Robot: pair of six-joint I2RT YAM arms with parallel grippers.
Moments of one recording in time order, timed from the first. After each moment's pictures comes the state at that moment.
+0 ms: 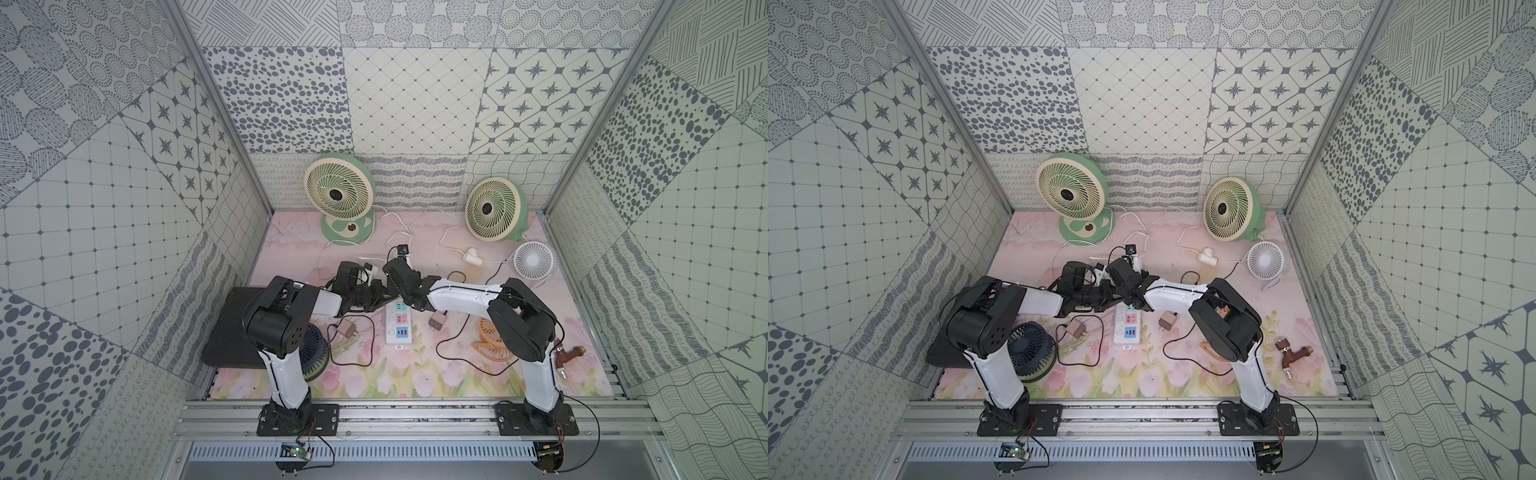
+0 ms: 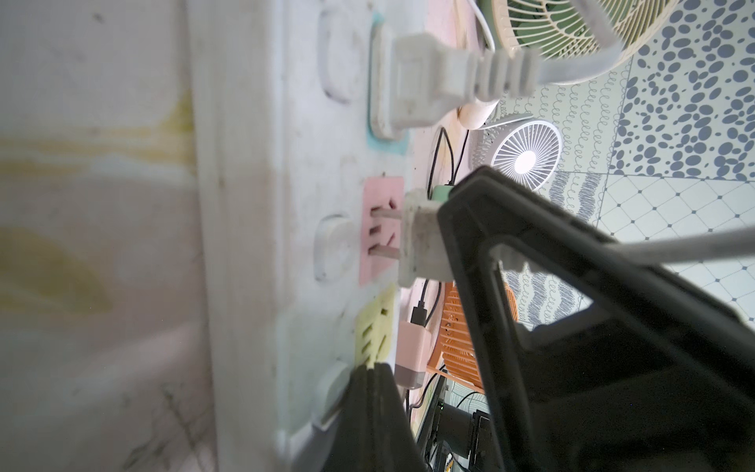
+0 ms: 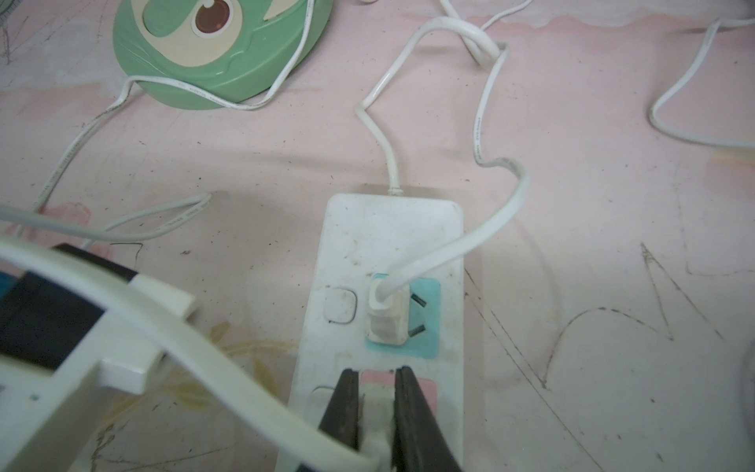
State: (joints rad) left arm -0.29 1.87 0.76 0.40 0.81 -0.89; right arm 0.89 2.03 1.36 -0.11 0.49 0.56
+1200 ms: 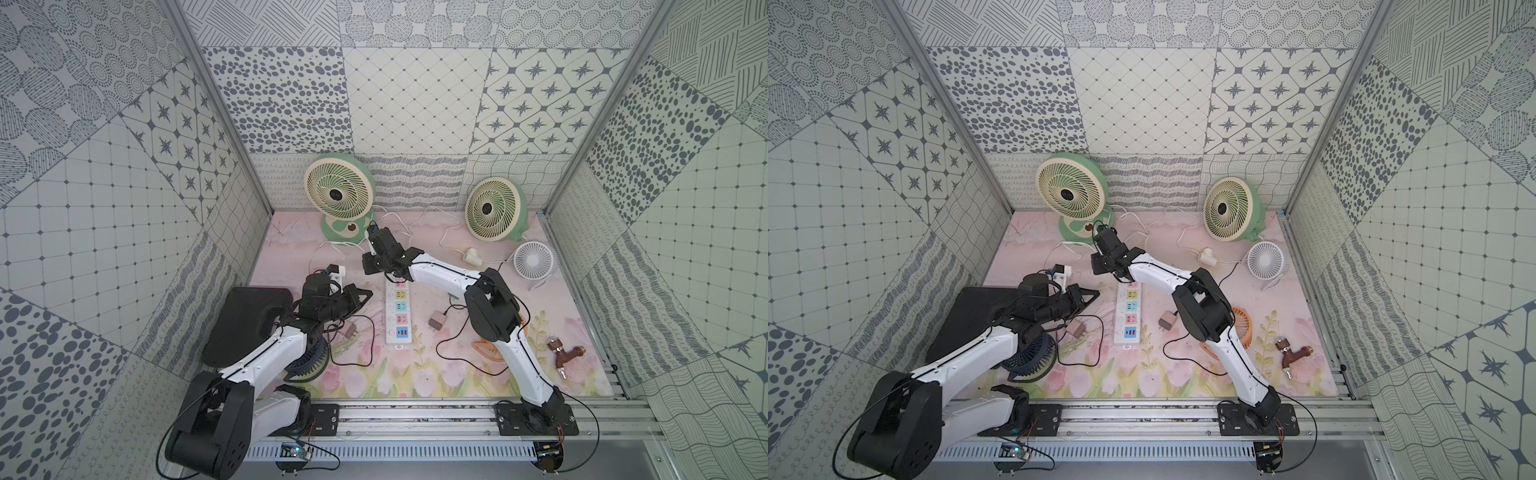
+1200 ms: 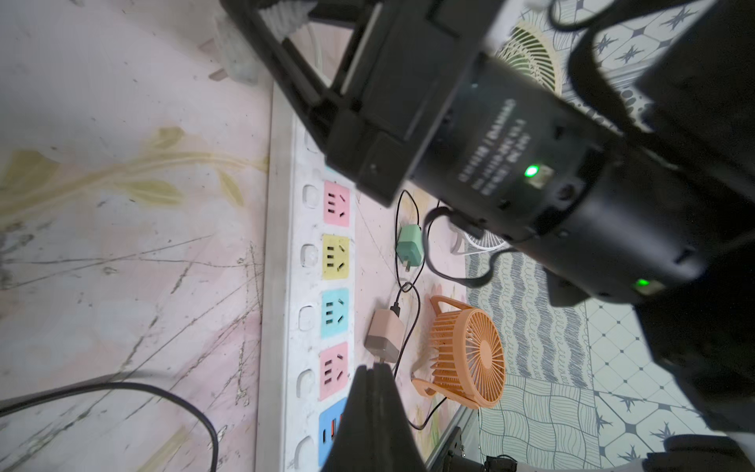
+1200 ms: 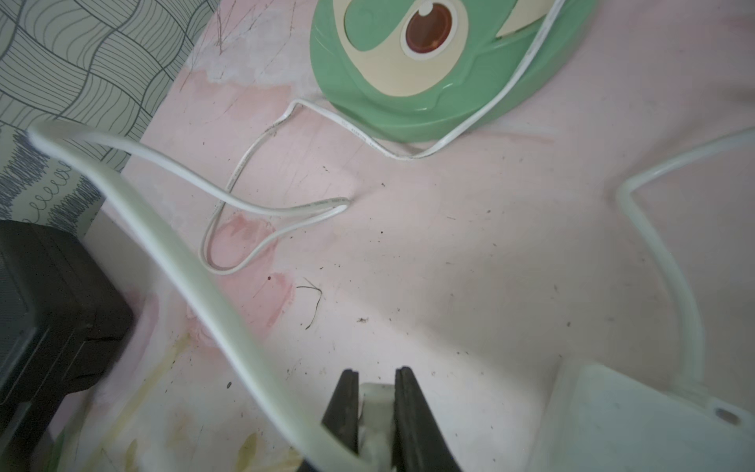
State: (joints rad) left arm -0.21 1.13 0.48 0.14 0.54 -0.89; right arm 0.82 2.38 1.99 -0.33 -0.01 0.44
